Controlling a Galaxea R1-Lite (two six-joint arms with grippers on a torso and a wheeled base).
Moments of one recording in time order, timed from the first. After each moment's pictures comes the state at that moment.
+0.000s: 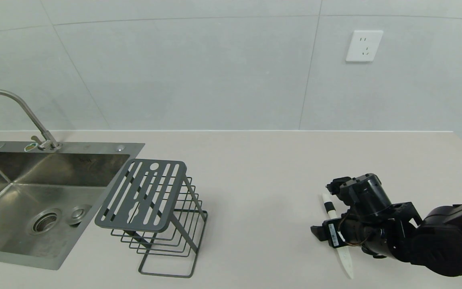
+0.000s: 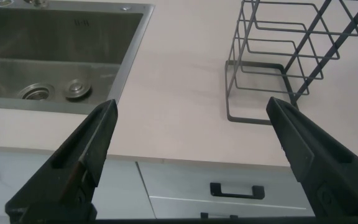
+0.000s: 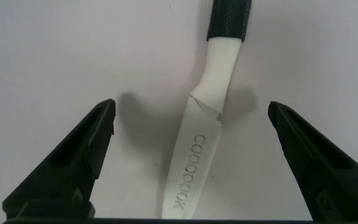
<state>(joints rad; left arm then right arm) 0.00 0.00 0.00 0.00 0.02 -0.03 0.58 1.87 -0.71 -0.36 -0.31 0.25</state>
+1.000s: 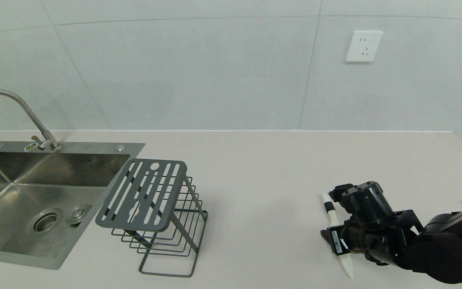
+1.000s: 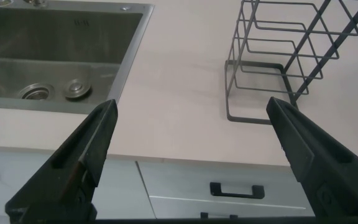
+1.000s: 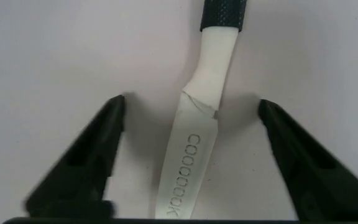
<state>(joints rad) 0.00 0.00 0.00 0.00 0.02 -0.03 0.56 1.89 -0.65 -0.40 -0.31 0.24</state>
